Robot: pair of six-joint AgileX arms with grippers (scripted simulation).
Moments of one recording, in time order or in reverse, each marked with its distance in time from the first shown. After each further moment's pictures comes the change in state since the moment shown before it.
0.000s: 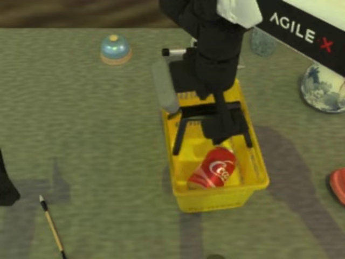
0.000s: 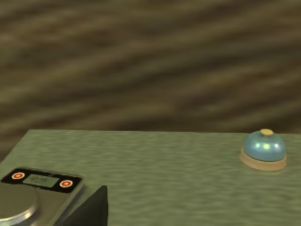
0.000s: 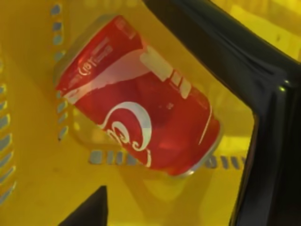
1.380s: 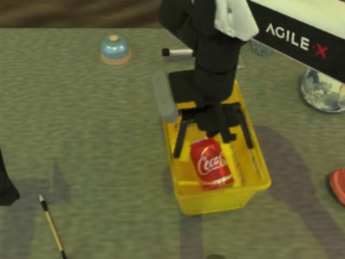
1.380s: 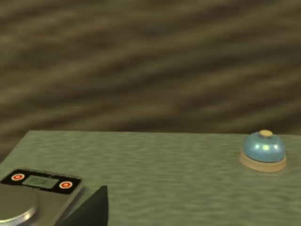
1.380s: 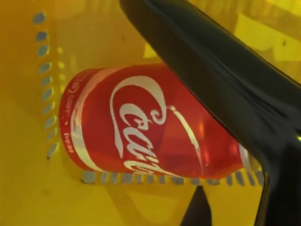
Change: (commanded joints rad) left arm 0.000 0.000 0.000 0.000 0.000 0.000; right arm 0.006 -0.009 -0.095 0.085 0.000 -0.001
